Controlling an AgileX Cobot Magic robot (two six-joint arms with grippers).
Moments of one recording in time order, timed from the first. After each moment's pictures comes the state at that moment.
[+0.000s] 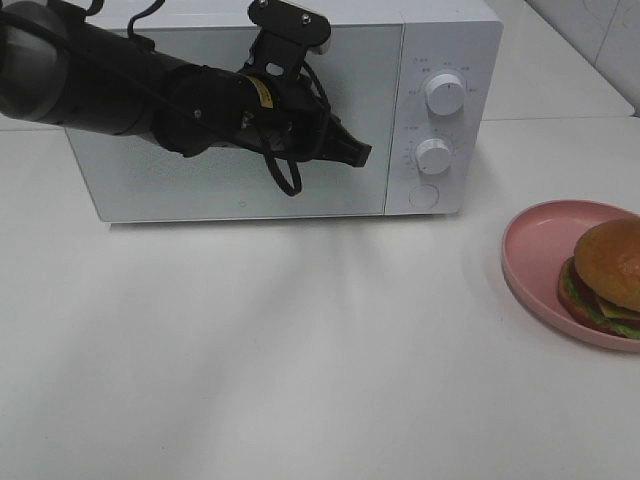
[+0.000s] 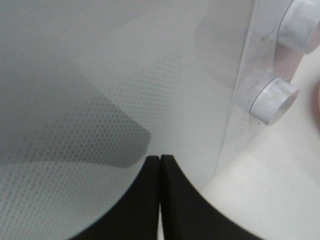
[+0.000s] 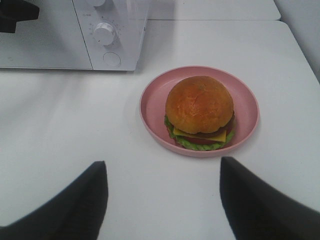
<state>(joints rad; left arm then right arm) -0.67 2.04 -1.33 -0.04 -0.09 0.12 0.09 0.00 -0.50 -0.01 1.01 -0.04</state>
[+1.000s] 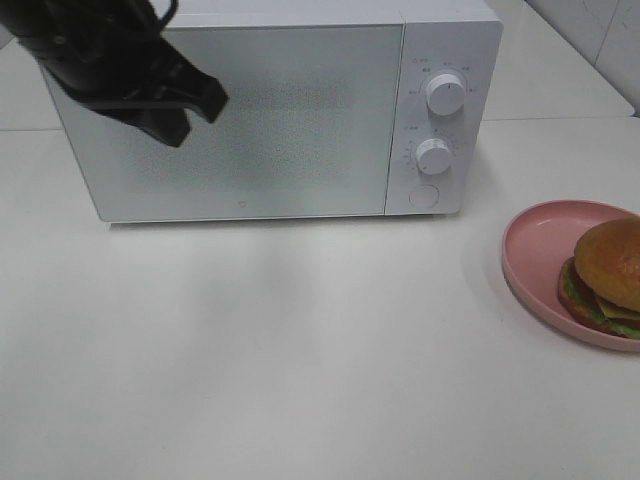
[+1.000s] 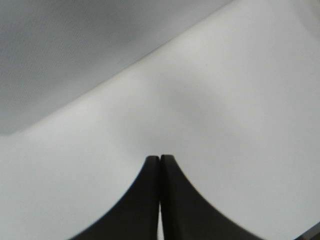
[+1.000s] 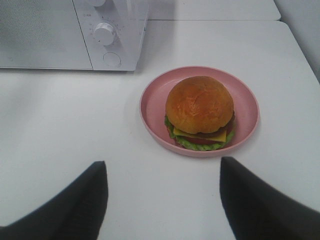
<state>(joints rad) -0.58 1.60 -1.33 -0.02 0.88 0.02 0.09 0.00 -0.50 -0.01 1.01 -0.04</state>
